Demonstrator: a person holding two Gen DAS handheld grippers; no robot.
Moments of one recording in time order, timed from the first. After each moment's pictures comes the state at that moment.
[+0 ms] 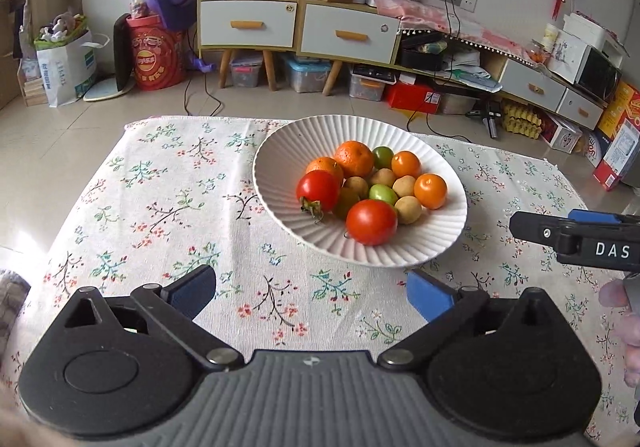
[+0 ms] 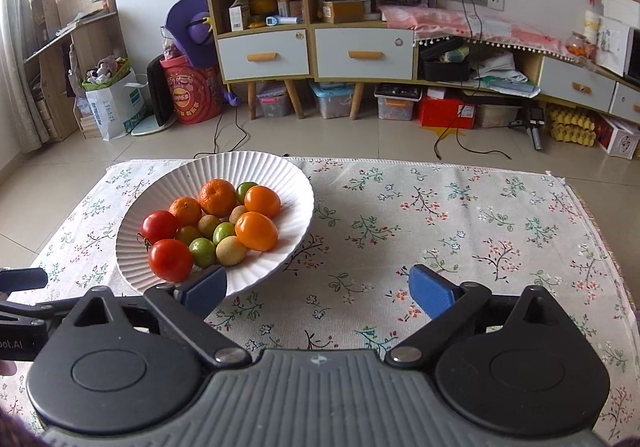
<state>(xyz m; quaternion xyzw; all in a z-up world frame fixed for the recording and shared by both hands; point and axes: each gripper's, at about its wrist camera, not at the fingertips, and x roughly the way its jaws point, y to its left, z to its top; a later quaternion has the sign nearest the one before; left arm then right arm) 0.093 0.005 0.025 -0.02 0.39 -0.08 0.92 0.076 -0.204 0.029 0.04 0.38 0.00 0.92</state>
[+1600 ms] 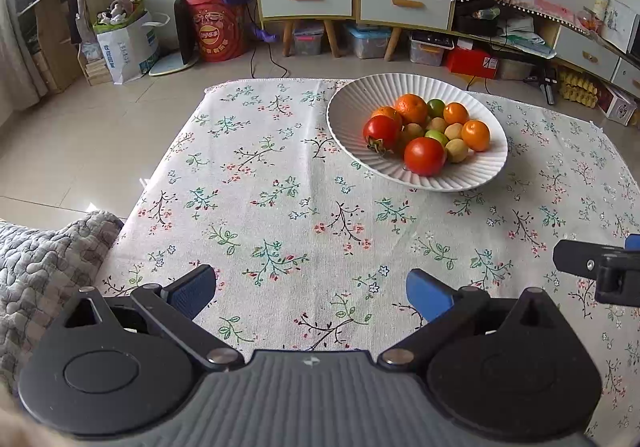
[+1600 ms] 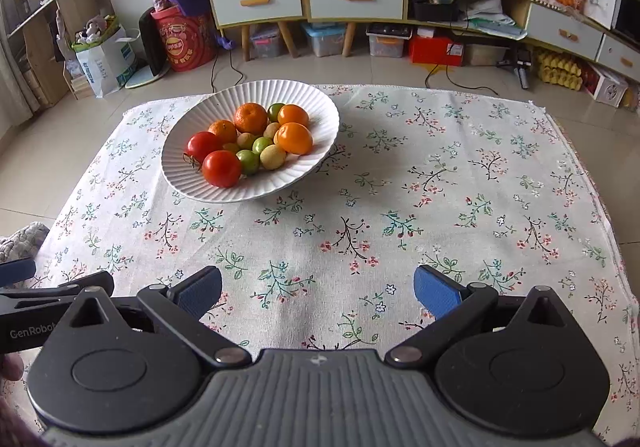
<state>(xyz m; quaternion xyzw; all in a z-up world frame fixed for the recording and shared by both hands) 0.042 0.010 0.039 0.03 0.44 0.02 0.90 0.029 -0.169 0.039 0.05 0.46 -0.02 0.88</state>
